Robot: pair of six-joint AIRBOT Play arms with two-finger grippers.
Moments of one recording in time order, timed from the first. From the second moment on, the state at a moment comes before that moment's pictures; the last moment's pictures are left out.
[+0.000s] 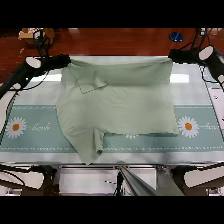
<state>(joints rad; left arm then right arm) 0.00 -1.64 1.35 0.83 -0.46 -1.13 -0.11 -1.68 1.54 -1.18 0.64 1.41</state>
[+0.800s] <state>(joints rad) 0.10 -1.62 1.26 0.98 -1.13 -1.20 -0.15 -1.68 1.54 -1.26 1.12 1.42</state>
